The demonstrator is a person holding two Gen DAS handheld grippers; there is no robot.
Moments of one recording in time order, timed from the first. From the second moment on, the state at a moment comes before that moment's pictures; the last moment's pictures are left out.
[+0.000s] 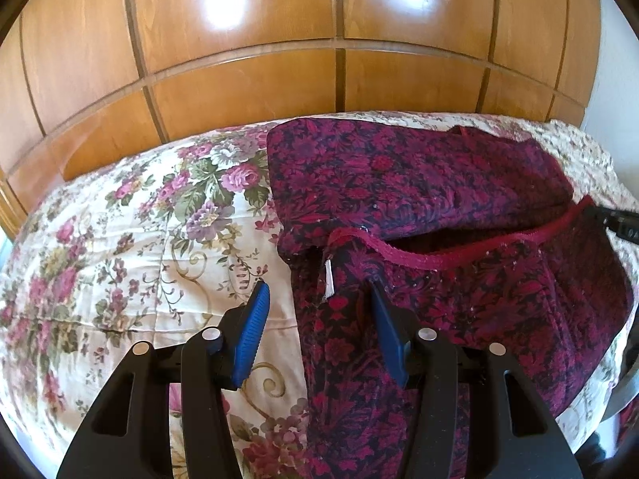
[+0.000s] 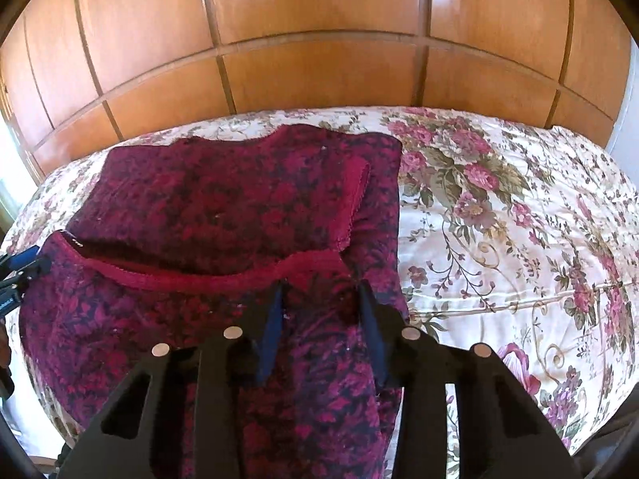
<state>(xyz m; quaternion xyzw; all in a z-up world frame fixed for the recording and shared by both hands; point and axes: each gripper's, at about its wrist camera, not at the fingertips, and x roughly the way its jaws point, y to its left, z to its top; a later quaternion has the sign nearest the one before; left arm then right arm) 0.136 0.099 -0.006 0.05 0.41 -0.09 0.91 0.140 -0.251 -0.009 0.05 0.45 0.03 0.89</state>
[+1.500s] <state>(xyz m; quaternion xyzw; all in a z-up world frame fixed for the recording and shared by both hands) 0.190 0.124 0.065 -0.09 0.31 -0.13 0.94 0.206 -0.267 0.042 0.11 0.39 0.07 0.91</state>
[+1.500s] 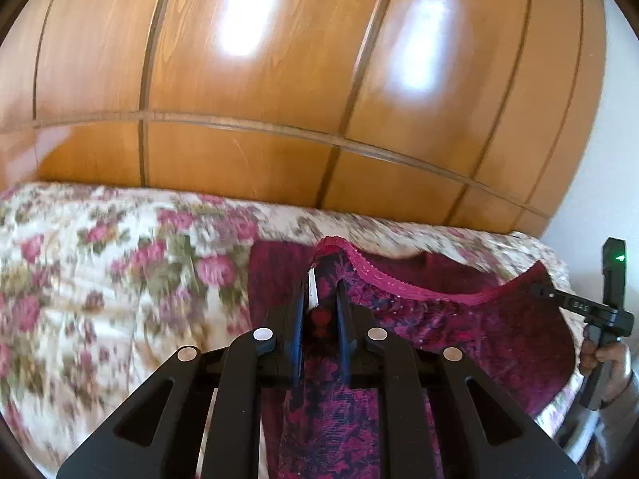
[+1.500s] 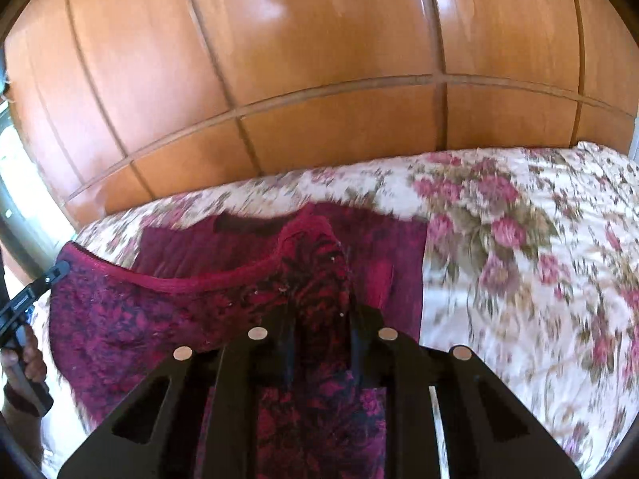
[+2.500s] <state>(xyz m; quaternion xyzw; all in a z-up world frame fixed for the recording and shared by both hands) 0.260 0.173 -0.017 -0.16 0.42 -0.10 0.89 0.265 -0.312 -0.027 0.20 0.46 0.05 0.87</state>
